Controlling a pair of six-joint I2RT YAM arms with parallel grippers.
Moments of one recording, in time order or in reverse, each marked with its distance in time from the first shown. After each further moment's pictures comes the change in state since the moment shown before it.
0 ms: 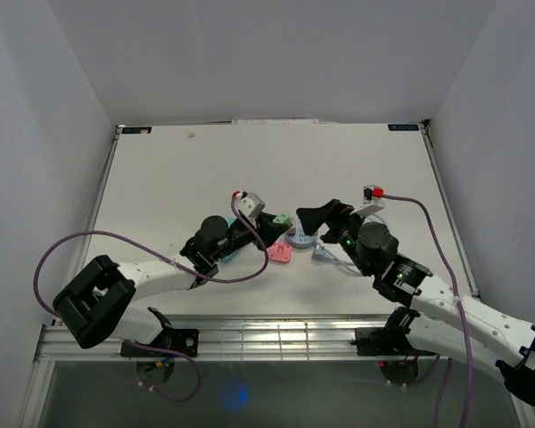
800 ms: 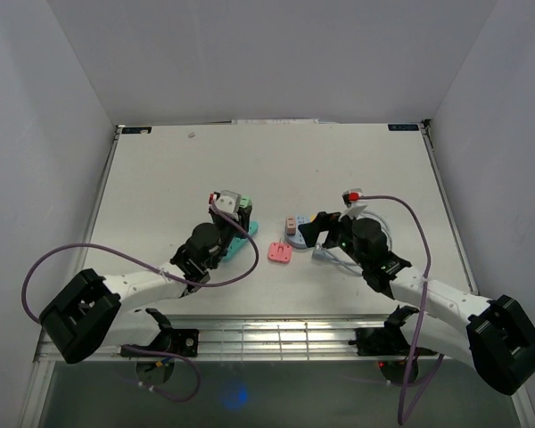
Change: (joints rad) left arm 0.003 -0.126 -0.073 -0.048 -0.586 0.120; right arm -0.253 0.216 -0.179 0.280 -0.355 -0.346
